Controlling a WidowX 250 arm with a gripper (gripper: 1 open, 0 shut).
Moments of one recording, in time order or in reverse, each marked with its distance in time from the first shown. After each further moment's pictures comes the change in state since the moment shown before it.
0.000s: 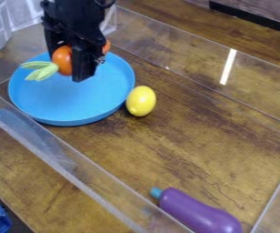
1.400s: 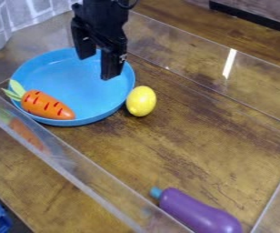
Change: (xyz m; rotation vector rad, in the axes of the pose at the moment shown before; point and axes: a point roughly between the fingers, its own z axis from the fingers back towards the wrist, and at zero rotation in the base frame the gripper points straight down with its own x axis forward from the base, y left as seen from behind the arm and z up) arm 0.043 -0.004 -0.017 -0.034 -0.053 -0.113
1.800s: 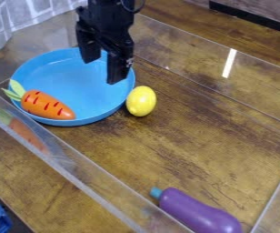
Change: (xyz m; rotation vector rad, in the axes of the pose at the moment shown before) arm 0.001 -0.010 0.001 0.000 -0.012 0.031
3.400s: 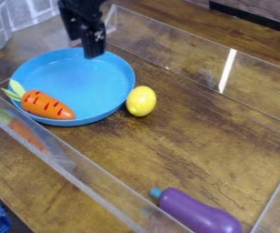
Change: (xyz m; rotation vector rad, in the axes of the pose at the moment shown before) arm -0.001 0.052 -0.001 -0.057 -0.077 -0.163
